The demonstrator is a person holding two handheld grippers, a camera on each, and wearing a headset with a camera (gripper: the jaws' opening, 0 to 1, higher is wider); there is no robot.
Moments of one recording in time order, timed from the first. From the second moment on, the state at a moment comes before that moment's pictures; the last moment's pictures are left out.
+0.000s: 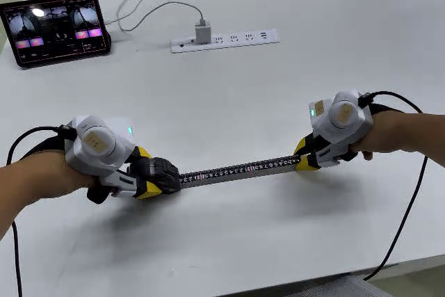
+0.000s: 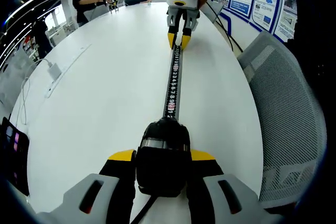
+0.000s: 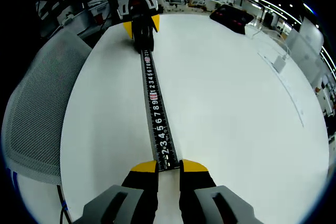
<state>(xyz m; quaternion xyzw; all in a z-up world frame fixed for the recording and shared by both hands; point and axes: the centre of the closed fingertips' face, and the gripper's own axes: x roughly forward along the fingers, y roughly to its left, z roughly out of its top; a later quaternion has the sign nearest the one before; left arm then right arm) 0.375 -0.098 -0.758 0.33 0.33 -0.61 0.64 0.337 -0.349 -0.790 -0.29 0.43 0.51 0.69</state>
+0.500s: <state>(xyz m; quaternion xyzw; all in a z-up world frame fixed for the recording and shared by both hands) 0.374 -0.099 -0.757 0.34 0.33 -0.62 0.63 0.337 -0.349 -0.790 -0.31 0.42 0.52 0.67</state>
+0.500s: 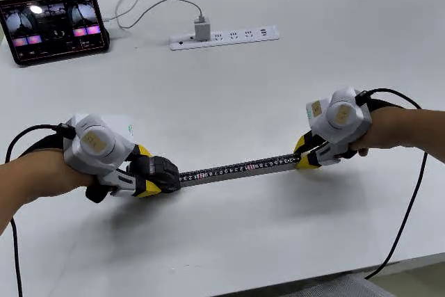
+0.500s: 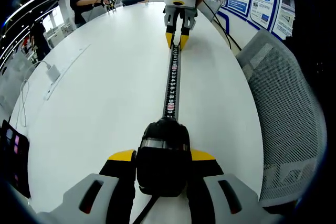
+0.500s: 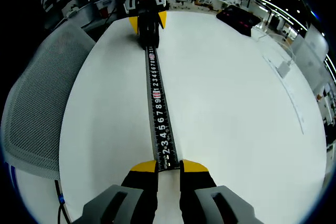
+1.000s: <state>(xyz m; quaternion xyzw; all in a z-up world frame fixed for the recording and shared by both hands) 0.377 -0.089 -0.756 0.35 0.33 -0.61 0.64 0.337 -0.350 -0.790 -0.33 0.43 0.51 0.67</state>
